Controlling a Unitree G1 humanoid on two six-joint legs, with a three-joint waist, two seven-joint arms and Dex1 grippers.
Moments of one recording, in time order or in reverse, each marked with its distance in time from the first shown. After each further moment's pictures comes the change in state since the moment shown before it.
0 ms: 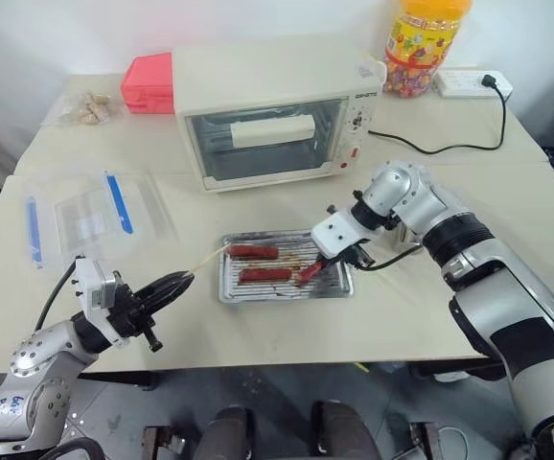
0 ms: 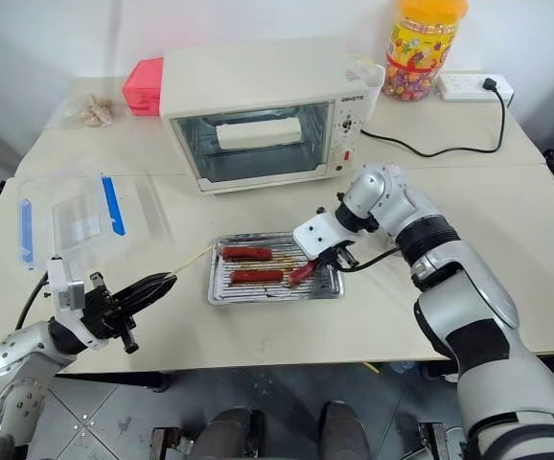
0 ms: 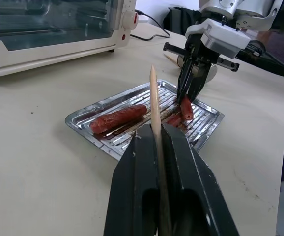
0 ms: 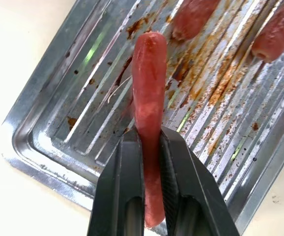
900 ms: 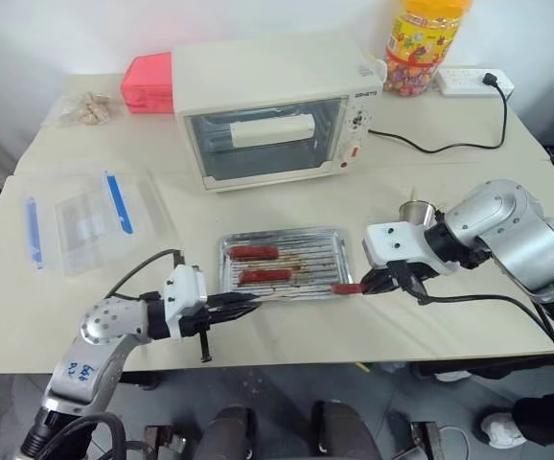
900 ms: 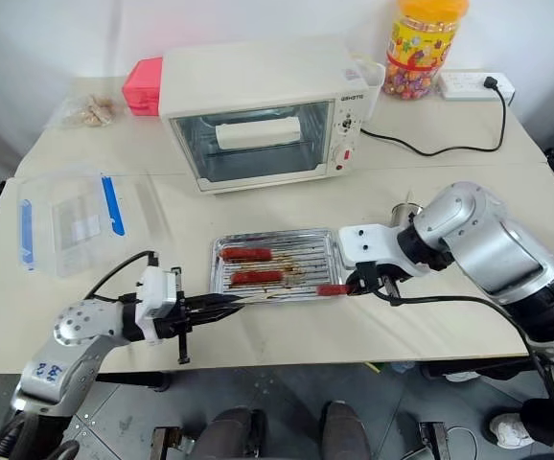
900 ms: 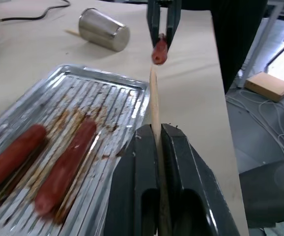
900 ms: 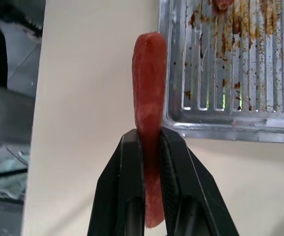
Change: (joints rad) left arm -0.225 0.025 -0.386 0.019 0.273 -0.104 -0.112; right arm 0.384 -0.541 -0.118 -1.140 0.333 1.094 -0.120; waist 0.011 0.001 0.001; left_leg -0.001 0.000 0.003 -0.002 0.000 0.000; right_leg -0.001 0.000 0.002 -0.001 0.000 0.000
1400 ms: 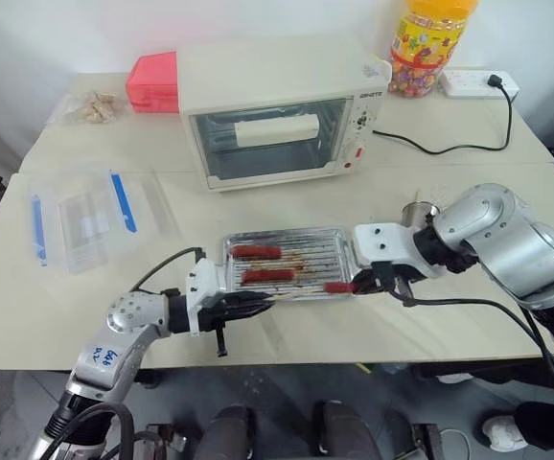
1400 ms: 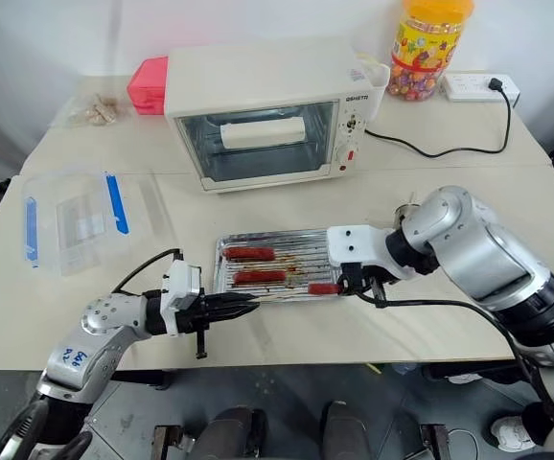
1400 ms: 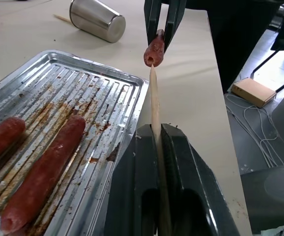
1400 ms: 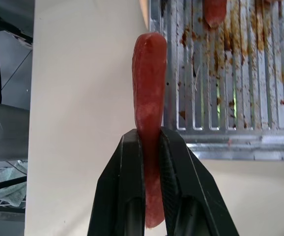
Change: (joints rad) left arm -0.052 -0.047 -0.048 0.033 0.001 0.079 0.017; right arm -0.007 0.051 0.000 -0.064 -0.035 0.095 -0.011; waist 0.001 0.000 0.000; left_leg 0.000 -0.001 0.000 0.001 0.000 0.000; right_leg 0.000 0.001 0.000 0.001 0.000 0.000
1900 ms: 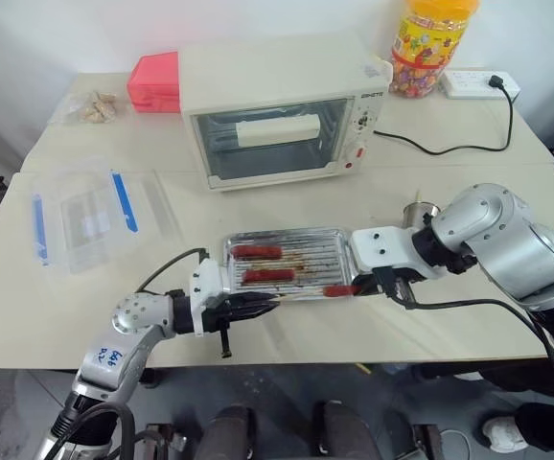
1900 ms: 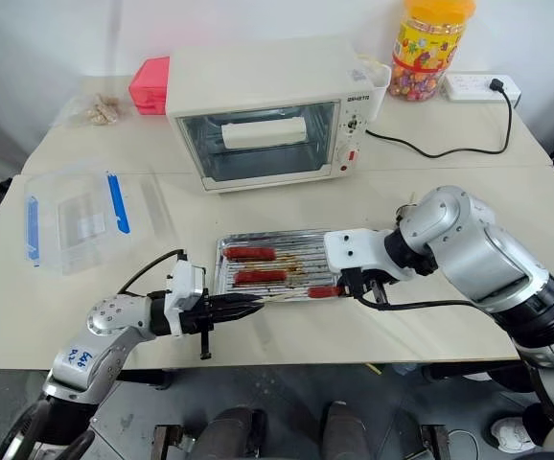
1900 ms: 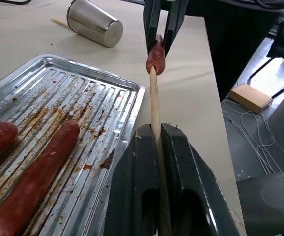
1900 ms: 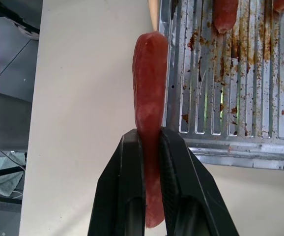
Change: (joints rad) left arm -0.002 -0.028 -0.013 0.000 0.001 0.003 -0.001; right arm 0.004 0.003 0.000 -0.004 -0.035 -0.057 0.030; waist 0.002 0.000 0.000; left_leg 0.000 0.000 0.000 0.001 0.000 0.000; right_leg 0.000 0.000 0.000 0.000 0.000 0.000
